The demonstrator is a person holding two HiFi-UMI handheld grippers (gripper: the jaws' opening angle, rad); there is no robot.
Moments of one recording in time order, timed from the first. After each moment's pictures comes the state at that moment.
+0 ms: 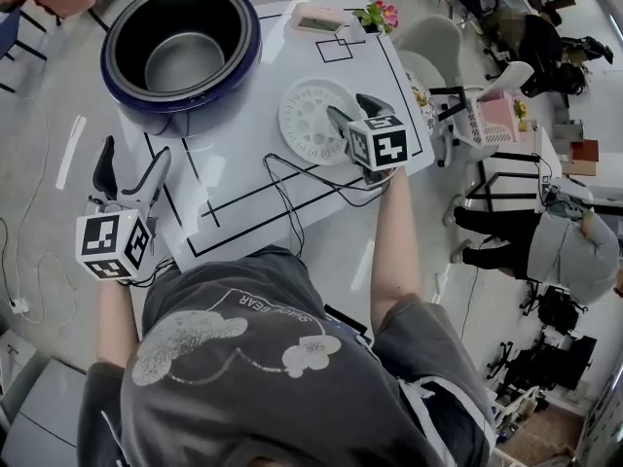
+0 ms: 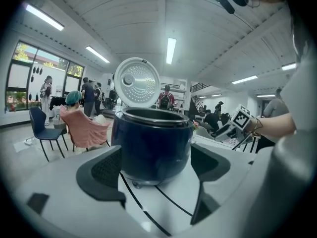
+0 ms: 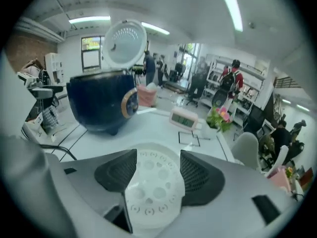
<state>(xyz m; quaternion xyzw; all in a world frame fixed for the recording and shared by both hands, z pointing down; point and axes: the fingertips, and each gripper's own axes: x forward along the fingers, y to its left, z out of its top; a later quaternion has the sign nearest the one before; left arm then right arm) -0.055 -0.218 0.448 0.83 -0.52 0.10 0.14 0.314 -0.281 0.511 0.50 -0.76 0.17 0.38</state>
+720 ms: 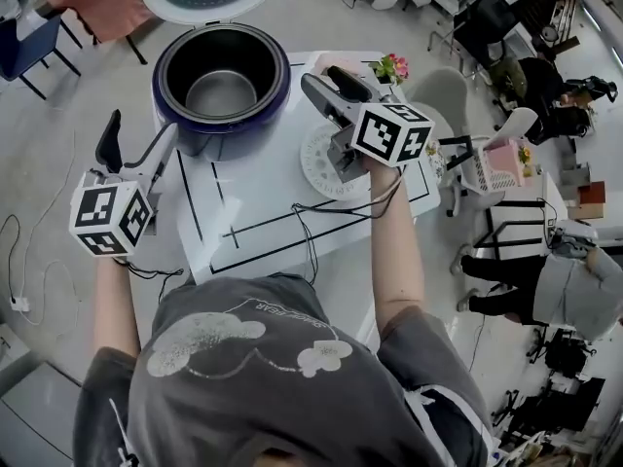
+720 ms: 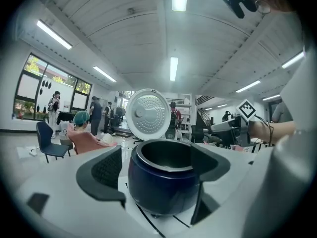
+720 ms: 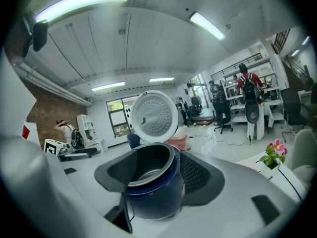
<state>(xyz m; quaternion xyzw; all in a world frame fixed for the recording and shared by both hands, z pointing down) -0.100 -0.252 0.350 0.82 -0.57 0.03 0.08 0.163 -0.332 0.332 0.41 -0.89 0.18 0.06</state>
